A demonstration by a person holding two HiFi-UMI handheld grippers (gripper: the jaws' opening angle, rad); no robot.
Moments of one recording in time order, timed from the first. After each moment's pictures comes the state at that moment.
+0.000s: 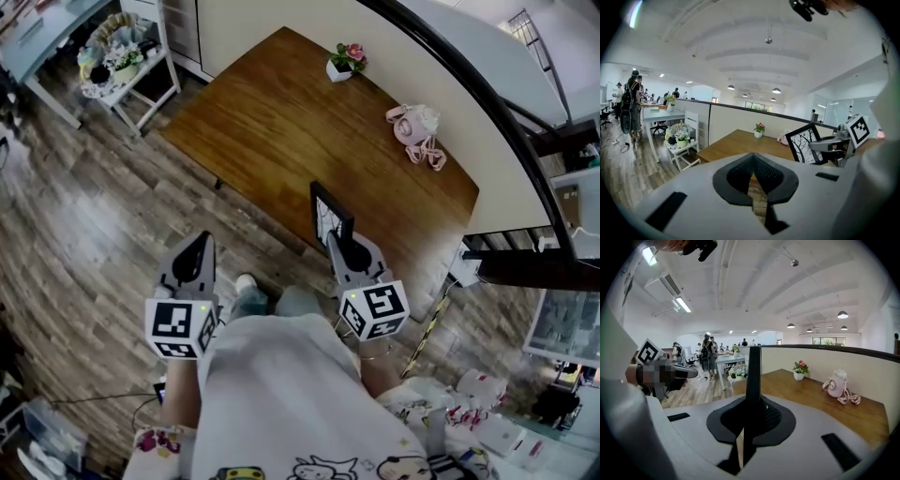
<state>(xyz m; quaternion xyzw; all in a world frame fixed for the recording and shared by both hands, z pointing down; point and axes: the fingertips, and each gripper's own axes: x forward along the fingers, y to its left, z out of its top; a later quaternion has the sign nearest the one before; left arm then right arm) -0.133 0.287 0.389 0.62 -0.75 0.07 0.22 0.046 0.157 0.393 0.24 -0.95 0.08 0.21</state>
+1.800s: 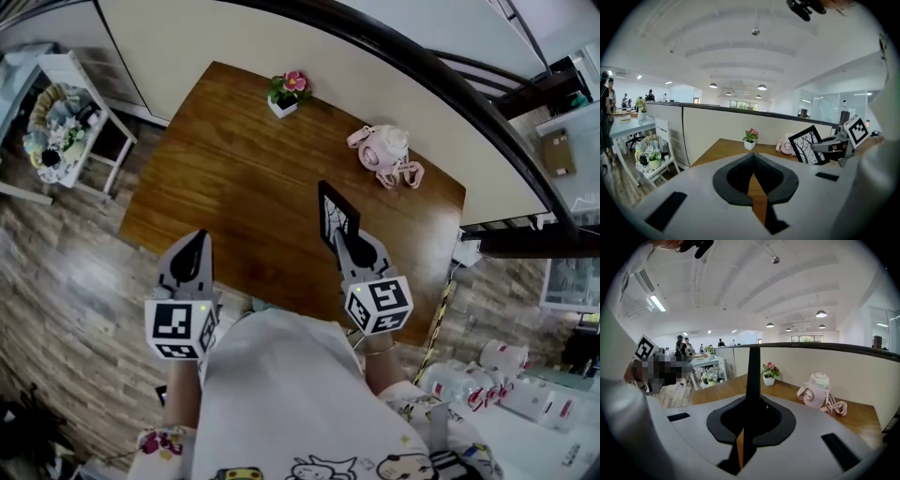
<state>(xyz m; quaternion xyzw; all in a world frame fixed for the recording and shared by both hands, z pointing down) -0.172 0.057 0.388 0.70 -0.68 0.11 0.19 0.051 -0.039 0.410 0.36 -0.90 0.11 0.20</state>
